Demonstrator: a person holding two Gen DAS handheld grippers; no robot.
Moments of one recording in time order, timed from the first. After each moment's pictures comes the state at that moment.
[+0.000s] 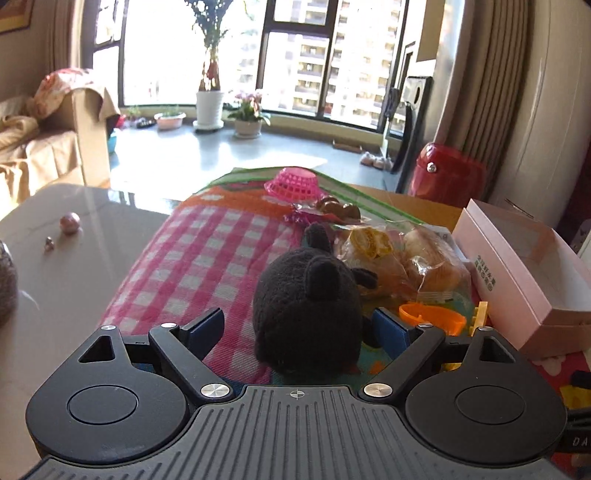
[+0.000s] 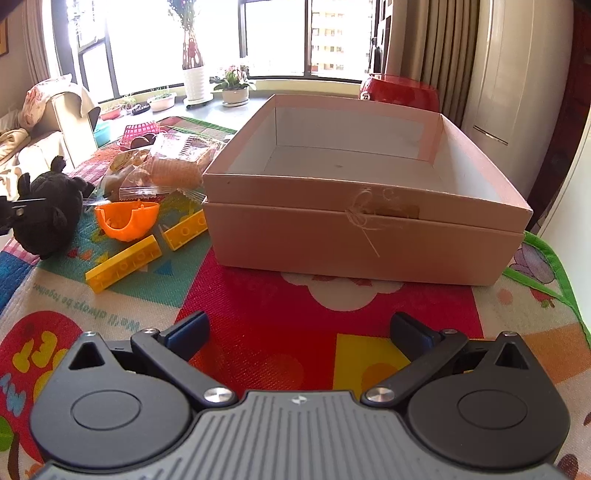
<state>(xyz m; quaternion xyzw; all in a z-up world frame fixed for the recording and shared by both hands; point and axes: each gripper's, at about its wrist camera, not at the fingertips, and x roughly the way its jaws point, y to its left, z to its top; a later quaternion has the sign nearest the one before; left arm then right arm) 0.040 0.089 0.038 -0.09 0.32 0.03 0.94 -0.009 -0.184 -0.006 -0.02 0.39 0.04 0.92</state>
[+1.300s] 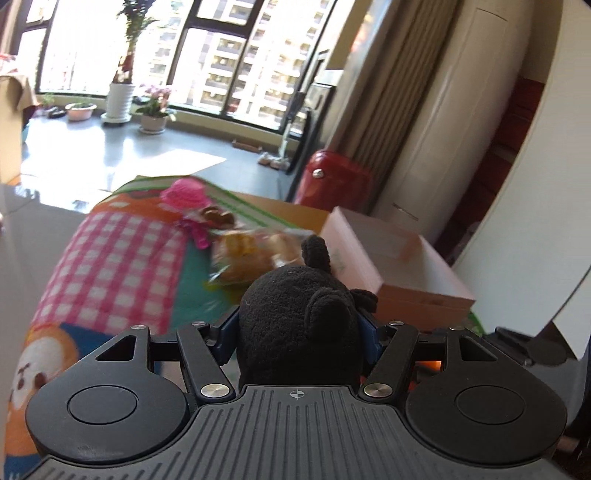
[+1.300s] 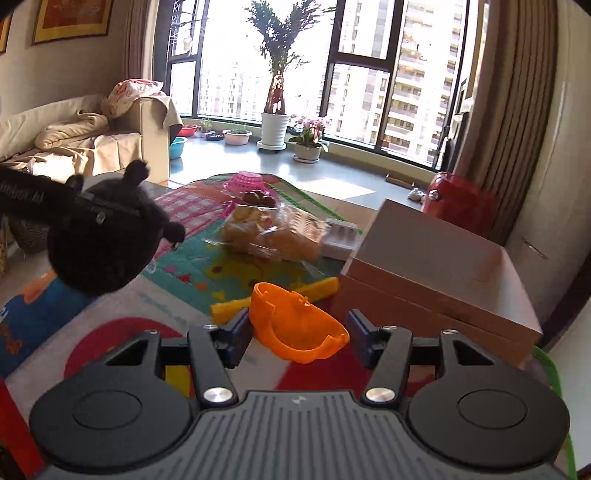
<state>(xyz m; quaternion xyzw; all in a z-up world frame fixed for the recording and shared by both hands) -0.019 0.057 0.099 -0.13 0.30 -0.15 0.93 -0.084 -0.155 0.051 -0.12 0.27 0.13 0.95</state>
